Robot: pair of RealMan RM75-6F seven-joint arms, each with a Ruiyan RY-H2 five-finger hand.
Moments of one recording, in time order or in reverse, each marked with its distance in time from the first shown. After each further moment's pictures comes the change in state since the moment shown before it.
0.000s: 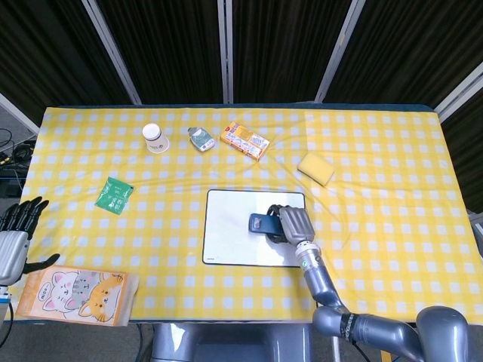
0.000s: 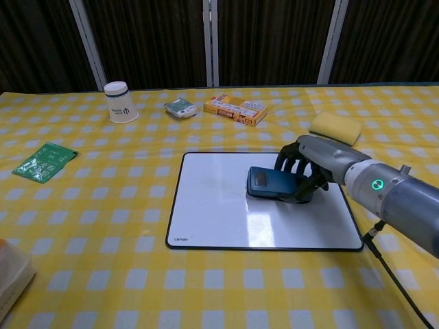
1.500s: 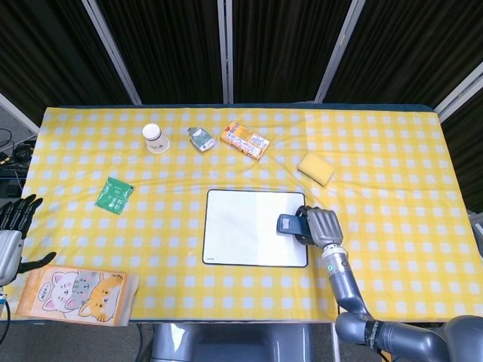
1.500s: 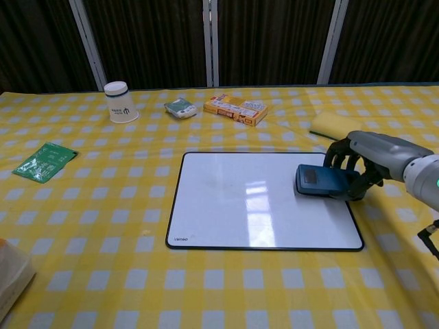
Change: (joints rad) left arm 0.010 0.017 -0.006 -0.018 0.005 0.030 -0.014; right arm -0.094 0.153 -0.032 -0.088 -0.019 0.101 -0.038
